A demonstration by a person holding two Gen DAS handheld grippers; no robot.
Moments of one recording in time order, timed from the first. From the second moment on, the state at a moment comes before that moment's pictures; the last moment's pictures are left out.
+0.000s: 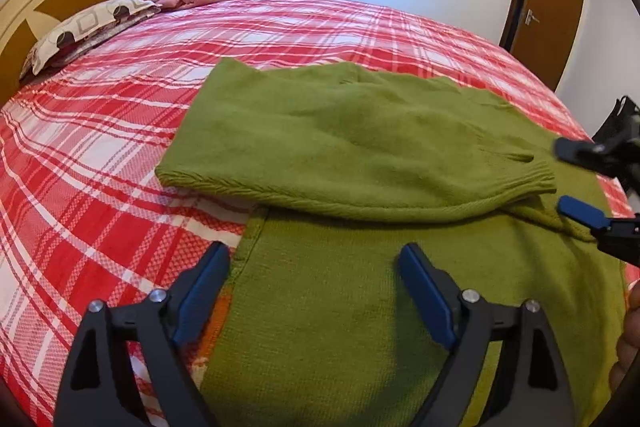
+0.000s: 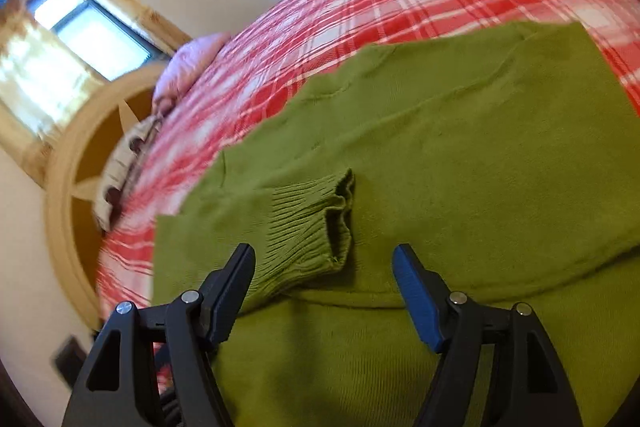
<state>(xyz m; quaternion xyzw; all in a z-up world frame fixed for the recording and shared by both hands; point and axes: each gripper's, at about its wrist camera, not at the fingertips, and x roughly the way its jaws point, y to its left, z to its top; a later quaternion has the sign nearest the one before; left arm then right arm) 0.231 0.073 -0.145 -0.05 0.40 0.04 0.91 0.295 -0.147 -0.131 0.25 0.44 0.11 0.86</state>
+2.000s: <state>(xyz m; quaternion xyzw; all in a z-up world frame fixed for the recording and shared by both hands) 0.237 0.076 -0.147 -0.06 0.41 0.04 0.91 0.218 -0.317 -0.077 0.15 0.32 -0.11 0.93</state>
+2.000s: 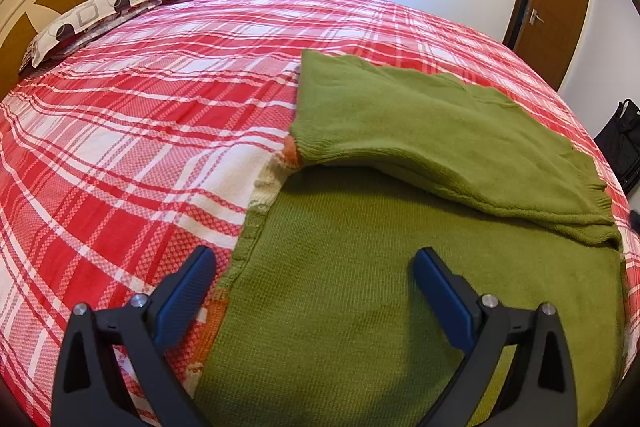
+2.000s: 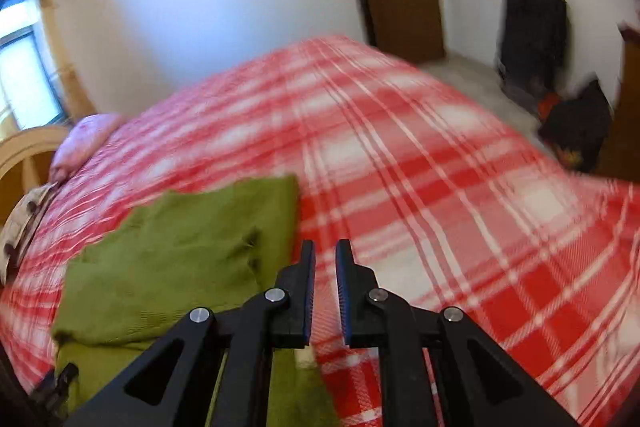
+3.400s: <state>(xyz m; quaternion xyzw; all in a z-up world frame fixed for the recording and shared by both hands) 0.262 0.066 -0.118 -0.02 0.41 0.06 0.91 0.236 -0.251 -0.114 0.15 0.41 0.03 0.90</state>
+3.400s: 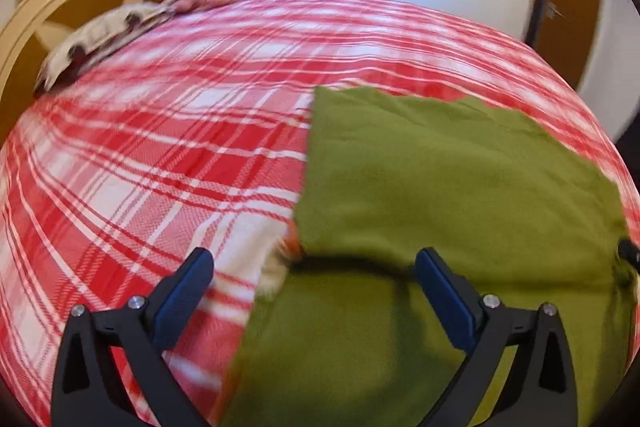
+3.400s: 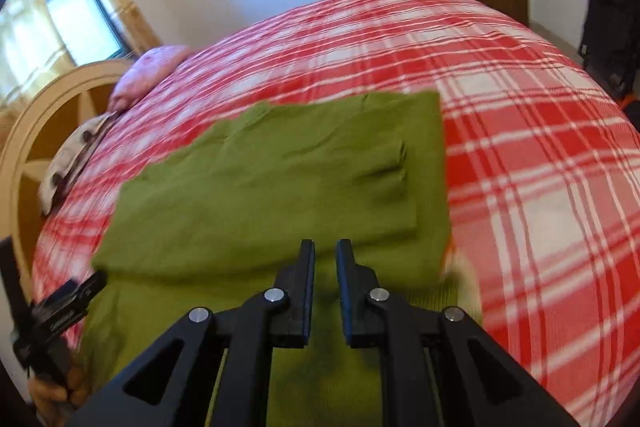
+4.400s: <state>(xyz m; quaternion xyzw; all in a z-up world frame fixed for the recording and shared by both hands) 0.141 0.018 -0.142 0.07 0.41 0.00 0.91 0.047 -0.185 -0.148 0.00 0.40 0.04 0.92</state>
